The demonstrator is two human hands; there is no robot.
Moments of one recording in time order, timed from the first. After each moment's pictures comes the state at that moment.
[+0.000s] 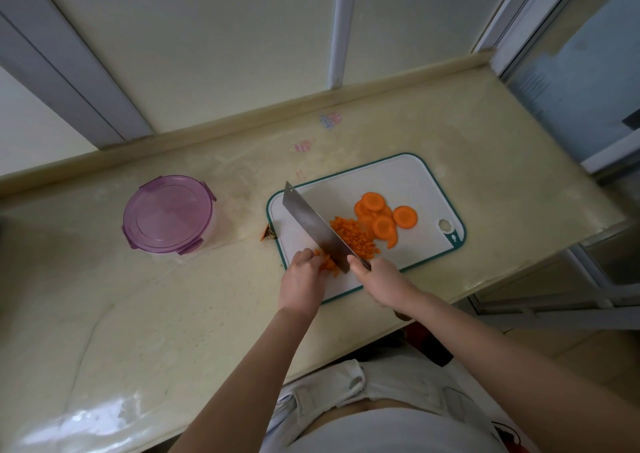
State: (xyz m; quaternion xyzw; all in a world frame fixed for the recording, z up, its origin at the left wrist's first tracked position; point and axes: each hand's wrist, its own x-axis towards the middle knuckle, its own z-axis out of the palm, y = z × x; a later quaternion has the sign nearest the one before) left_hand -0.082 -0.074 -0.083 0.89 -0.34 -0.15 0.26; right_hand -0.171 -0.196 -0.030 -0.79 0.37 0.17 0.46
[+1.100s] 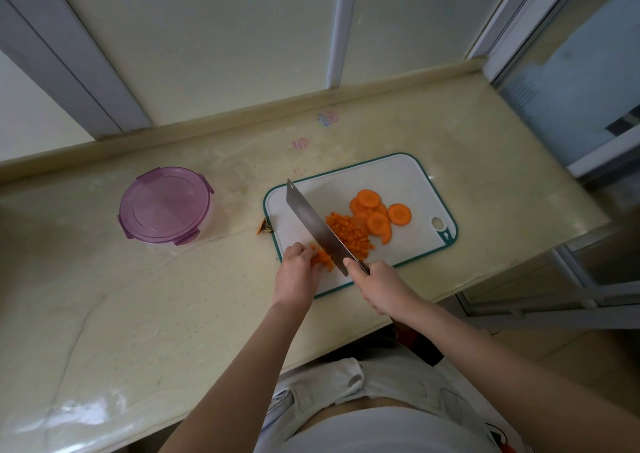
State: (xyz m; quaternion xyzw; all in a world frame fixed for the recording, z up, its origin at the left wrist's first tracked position) left_hand -0.084 -0.070 -0.078 0.89 -0.30 -0.18 0.30; right_hand -0.185 -0.182 -0.015 -0.76 0.41 0.17 0.47
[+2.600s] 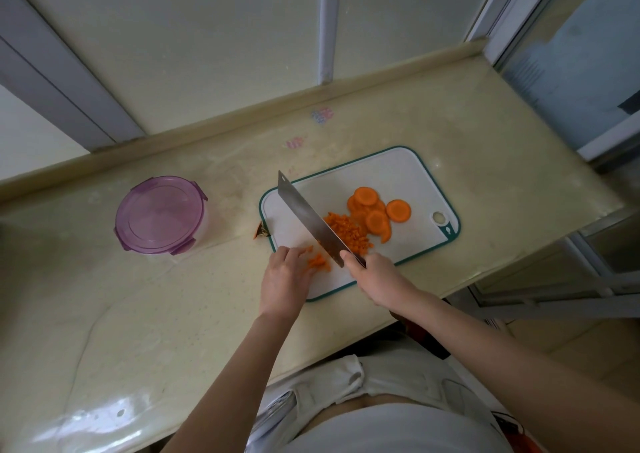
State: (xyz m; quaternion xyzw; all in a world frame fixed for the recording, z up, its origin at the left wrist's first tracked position) left_hand -0.080 -0.057 -0.071 0.90 -0.29 -0.14 0.31; right_hand -0.179 -0.193 -0.015 -0.79 0.36 0.14 0.48
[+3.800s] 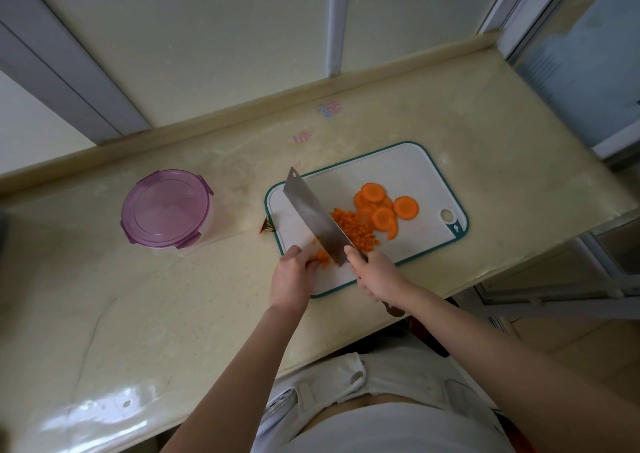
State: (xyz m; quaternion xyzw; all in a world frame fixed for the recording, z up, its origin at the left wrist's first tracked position) left_hand -0.080 -0.064 -0.072 0.89 -0.28 -0.17 0.31; right_hand -0.170 -0.194 -0.038 -0.71 0.41 0.18 0.54
